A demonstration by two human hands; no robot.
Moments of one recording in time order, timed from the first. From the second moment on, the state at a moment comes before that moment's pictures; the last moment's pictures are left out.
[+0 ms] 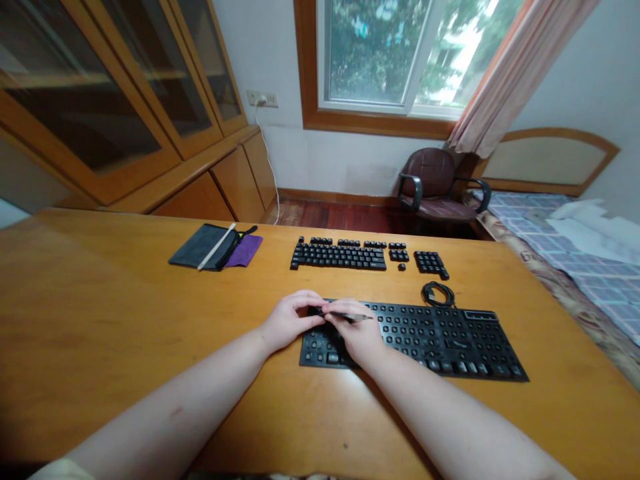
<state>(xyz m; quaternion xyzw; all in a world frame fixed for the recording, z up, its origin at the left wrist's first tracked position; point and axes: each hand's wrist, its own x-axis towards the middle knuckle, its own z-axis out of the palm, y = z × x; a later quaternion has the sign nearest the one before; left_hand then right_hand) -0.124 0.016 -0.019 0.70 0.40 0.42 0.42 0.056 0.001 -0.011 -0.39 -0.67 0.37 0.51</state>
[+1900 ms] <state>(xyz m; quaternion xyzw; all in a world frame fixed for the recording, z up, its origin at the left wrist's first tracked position) -0.119 0.011 -0.021 0.55 0.40 0.45 0.58 0.051 -0.004 -0.010 -0.46 -0.61 0.36 0.53</state>
